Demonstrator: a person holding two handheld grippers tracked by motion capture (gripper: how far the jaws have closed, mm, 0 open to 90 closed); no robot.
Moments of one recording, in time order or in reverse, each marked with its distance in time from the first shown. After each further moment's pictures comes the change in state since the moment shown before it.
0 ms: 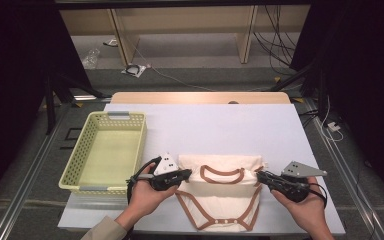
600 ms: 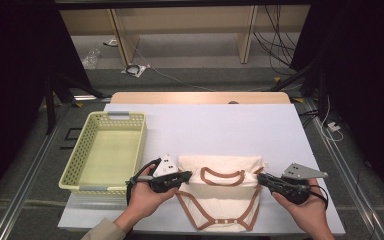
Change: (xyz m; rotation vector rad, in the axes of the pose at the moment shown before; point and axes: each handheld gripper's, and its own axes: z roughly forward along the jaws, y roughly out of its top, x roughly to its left) left arm -0.004 -0.002 -0.003 0.005 -0.017 0.001; right arm 0.002 -0.003 -0.003 0.017 0.012 -0.008
